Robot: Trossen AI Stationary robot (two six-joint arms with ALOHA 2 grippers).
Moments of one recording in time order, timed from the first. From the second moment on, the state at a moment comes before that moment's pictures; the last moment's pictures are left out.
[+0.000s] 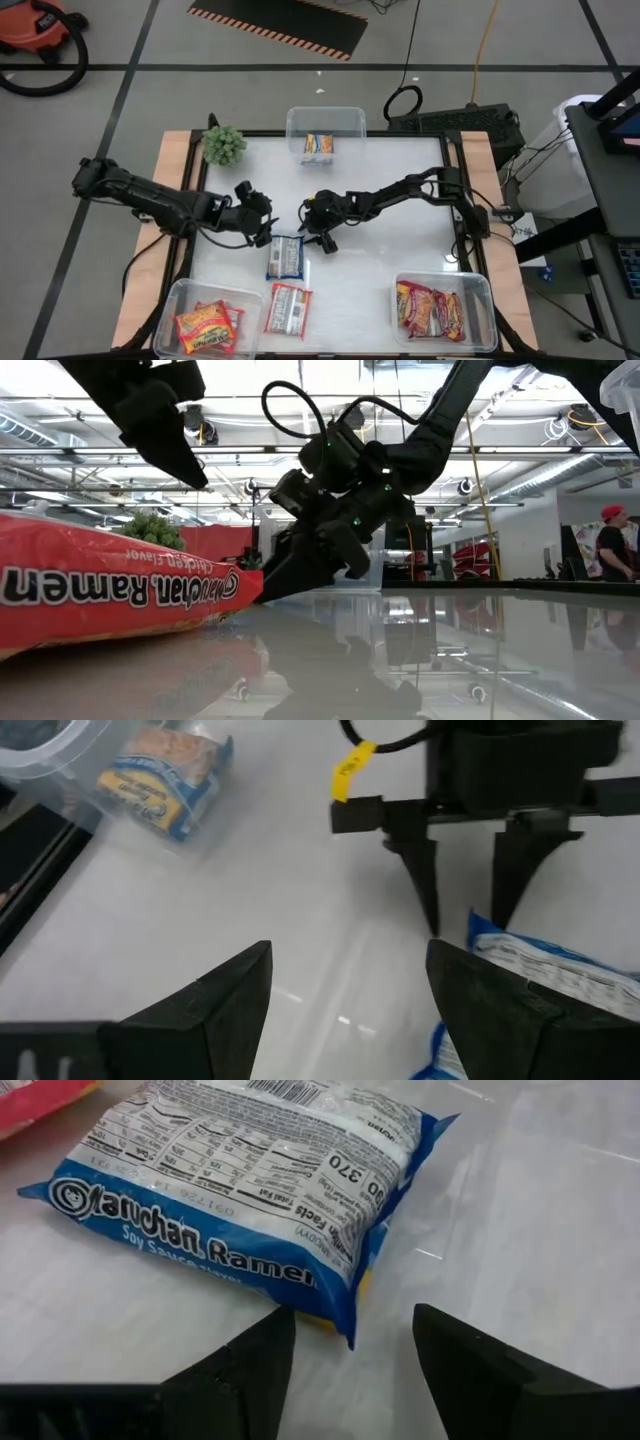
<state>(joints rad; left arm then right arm) -0.22 1.18 0.77 -0.52 -0.52 -0.39 -0.08 2.15 1.14 0.35 -0.36 -0.35</state>
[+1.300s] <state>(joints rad) -0.12 1.18 0.77 -0.52 -0.52 -0.43 -0.10 2.16 1.13 0.42 -0.40 -0.46</state>
